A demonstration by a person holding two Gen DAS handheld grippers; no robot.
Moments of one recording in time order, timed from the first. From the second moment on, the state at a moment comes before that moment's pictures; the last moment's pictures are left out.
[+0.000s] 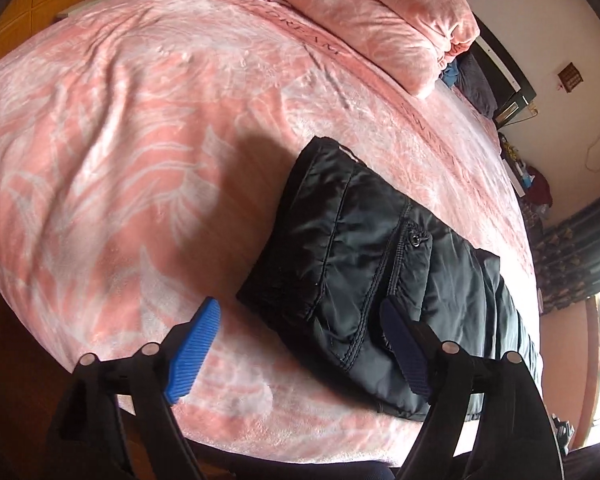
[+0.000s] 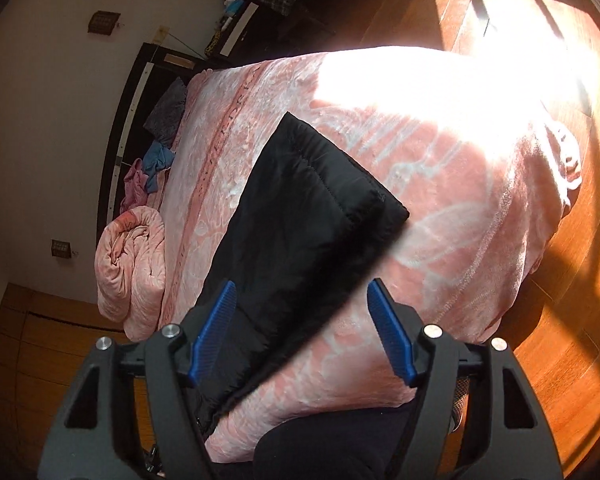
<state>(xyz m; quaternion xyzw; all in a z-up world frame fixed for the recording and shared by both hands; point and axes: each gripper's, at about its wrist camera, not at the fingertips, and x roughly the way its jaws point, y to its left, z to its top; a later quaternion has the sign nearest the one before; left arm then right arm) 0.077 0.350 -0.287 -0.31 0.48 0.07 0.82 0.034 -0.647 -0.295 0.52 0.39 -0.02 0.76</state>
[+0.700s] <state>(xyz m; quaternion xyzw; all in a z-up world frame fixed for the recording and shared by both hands) 0.091 0.341 -0.292 -0.31 0.49 0.10 0.81 0.086 -0.644 -0.296 0.50 0.40 -0.06 0.77</state>
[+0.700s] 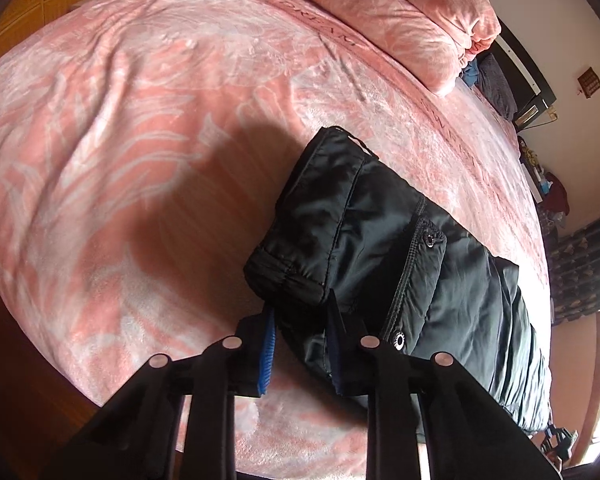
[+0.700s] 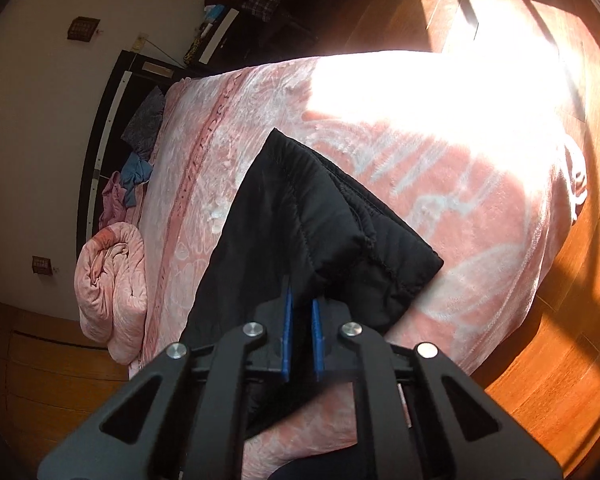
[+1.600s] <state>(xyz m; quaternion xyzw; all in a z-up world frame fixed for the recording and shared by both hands) 0.079 0.308 -0.284 -0.26 0.48 0.07 0.84 0.040 -0.669 -0.325 0.56 0.36 -0.07 0.74</state>
